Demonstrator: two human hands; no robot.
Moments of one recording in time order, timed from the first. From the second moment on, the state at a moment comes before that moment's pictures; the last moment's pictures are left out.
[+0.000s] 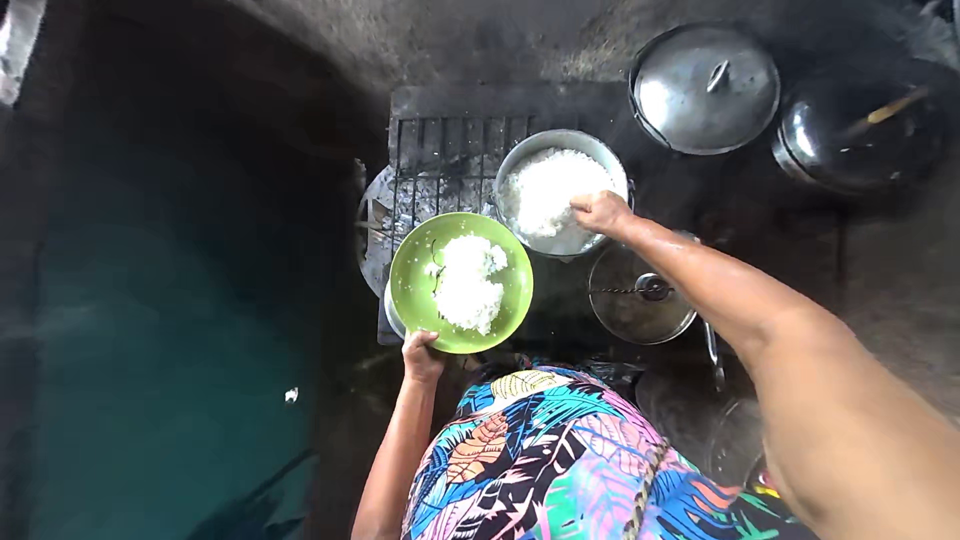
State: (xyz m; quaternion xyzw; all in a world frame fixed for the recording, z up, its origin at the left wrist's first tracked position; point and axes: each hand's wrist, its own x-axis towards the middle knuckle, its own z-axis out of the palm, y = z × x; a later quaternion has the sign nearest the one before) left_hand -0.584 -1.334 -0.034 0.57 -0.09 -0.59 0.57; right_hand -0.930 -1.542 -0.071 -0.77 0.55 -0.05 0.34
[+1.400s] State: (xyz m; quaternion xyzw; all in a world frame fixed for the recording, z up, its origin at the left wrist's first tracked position) left_hand -0.554 -1.328 -0.016 0.49 -0.09 -0.66 0.56; right_hand -0.850 -1.432 0.109 -0.56 0.55 -0.21 0.58
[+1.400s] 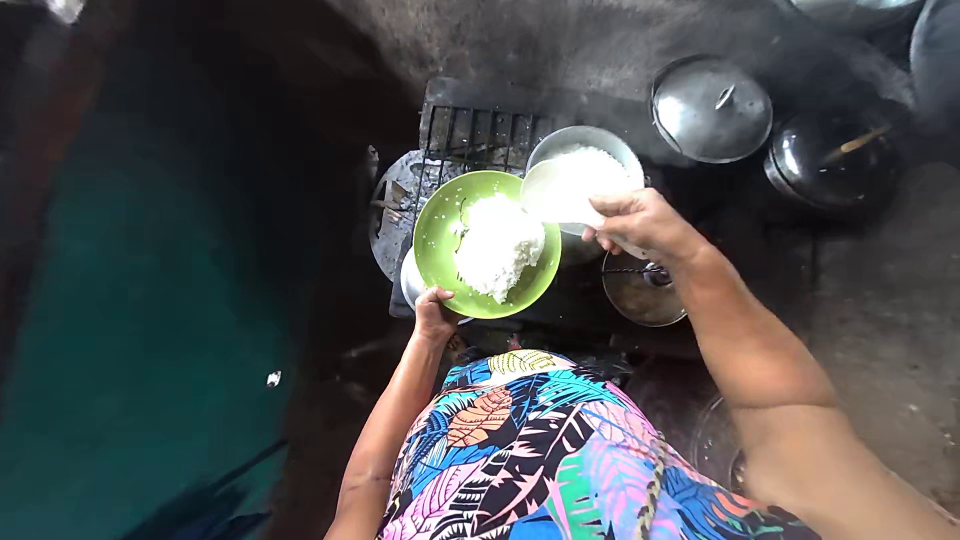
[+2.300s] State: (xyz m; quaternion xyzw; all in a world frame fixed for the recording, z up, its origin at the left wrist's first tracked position) left_hand -0.403 -1.151 -0.002 0.51 0.00 -0.42 0.75; right_hand -0.791 -1.473 0.062 -0.68 0.53 -0.01 0.50
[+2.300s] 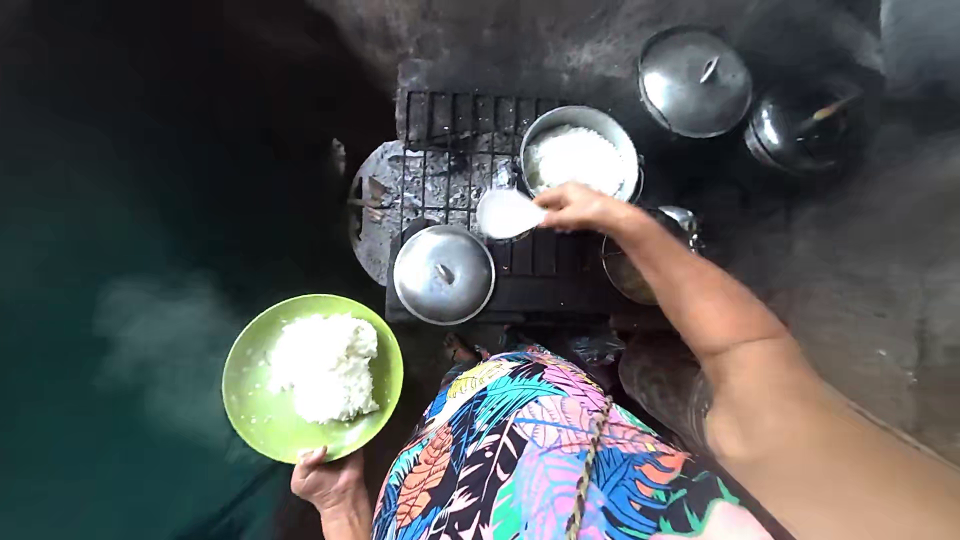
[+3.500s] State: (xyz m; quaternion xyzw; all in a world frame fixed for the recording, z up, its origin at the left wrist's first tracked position) left_hand -0.512 -1.216 -0.004 0.49 -0.02 -0.50 0.72; right_hand -0.873 -1.555 -0.083 -0.59 0.61 0.04 0.53
